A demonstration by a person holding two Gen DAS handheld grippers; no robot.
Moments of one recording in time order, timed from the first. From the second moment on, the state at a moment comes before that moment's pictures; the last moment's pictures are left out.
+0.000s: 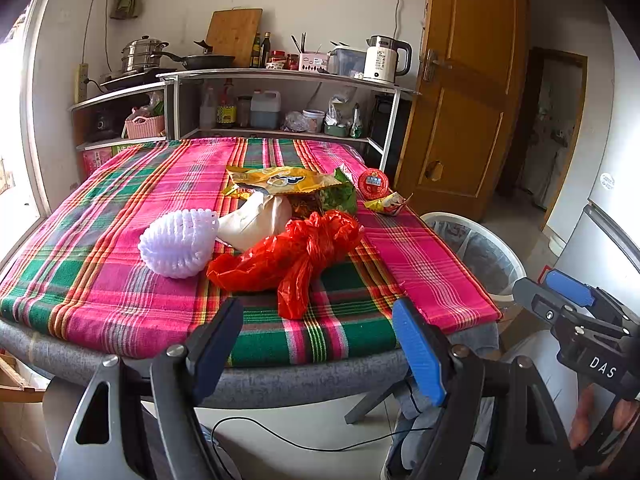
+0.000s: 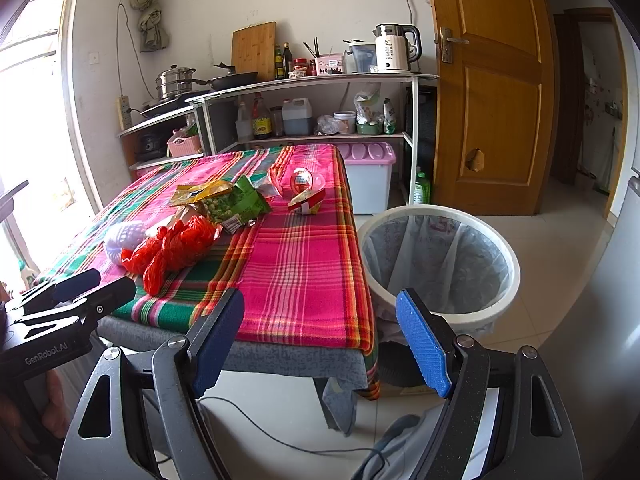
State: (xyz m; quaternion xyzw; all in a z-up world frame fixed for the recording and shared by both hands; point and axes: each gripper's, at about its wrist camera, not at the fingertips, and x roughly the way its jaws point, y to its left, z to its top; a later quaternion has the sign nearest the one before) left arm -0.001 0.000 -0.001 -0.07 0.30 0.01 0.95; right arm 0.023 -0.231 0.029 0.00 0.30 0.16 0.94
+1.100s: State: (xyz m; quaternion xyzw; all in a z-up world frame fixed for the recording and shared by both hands) left arm -0.001 0.000 0.000 -0.07 0.30 0.01 0.95; right arm 0.023 -0.230 0.028 -0.01 0.30 0.16 0.94
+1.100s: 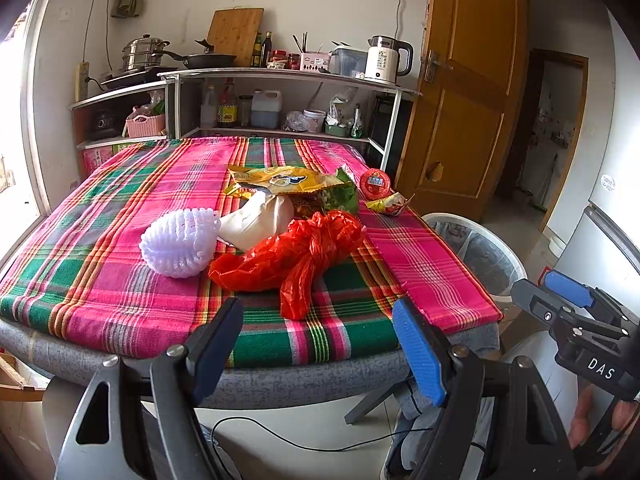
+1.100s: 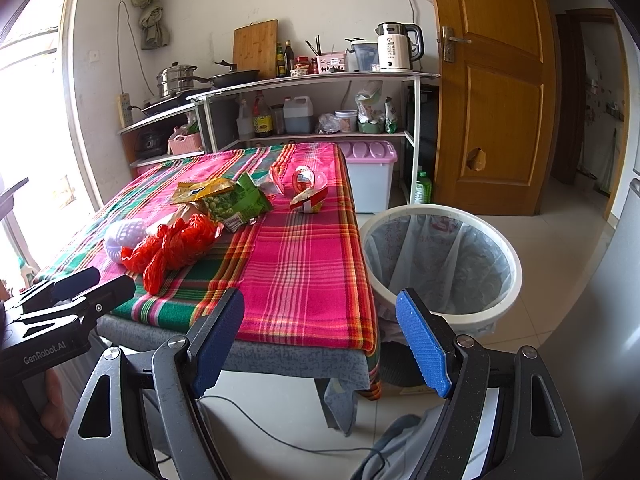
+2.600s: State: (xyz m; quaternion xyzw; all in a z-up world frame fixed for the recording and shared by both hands) left arm 0.073 0.122 -0.019 -0.13 0.33 0.09 0.93; right arm 0.128 -0.103 0.010 0.02 0.38 0.31 0.87
